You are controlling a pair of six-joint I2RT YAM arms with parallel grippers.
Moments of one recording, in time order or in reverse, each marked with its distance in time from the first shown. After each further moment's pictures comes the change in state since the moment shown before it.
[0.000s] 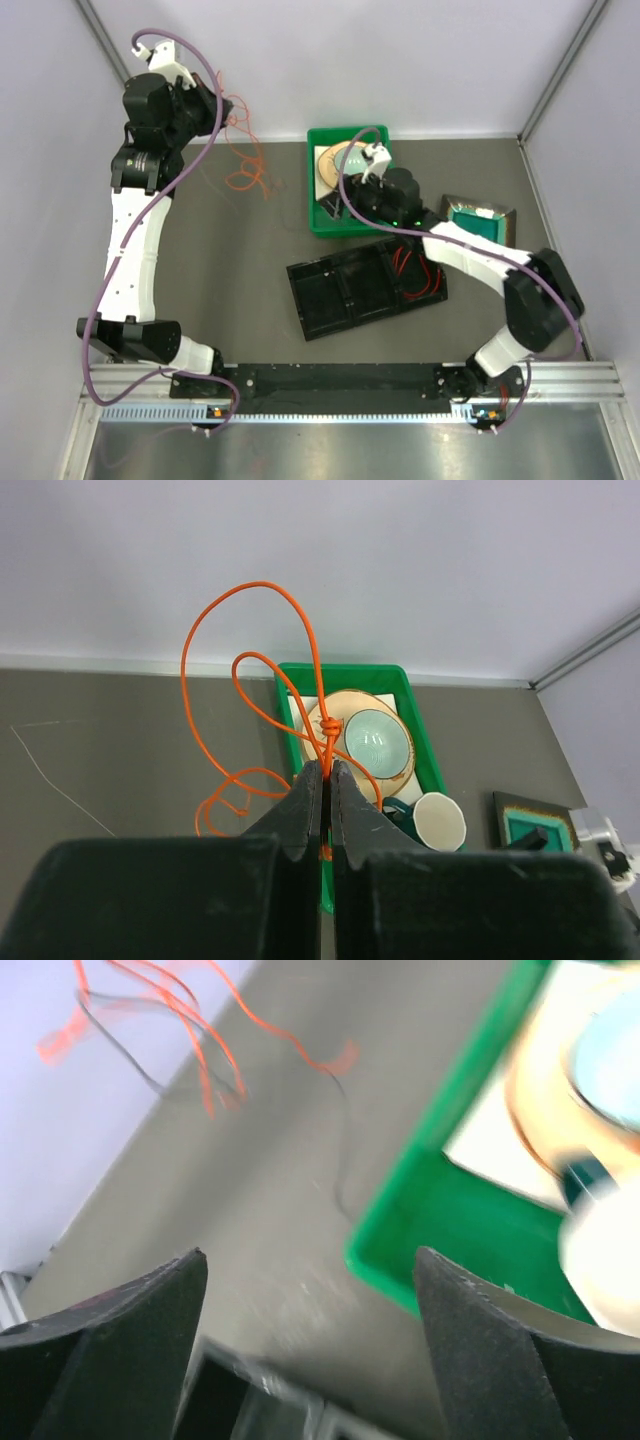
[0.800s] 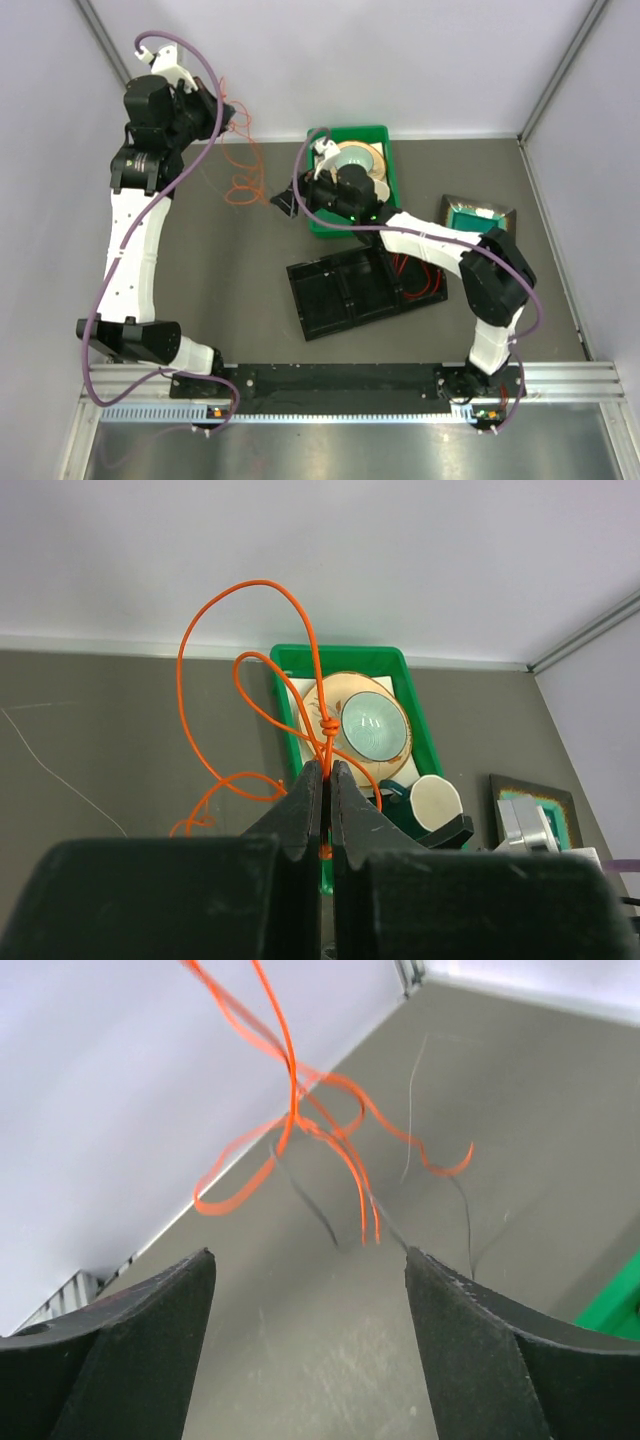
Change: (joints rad) left arm 0.000 -0.002 0.000 -0.042 0.021 -0.003; right arm 0.168 0.278 0.274 0.152 -0.044 0.016
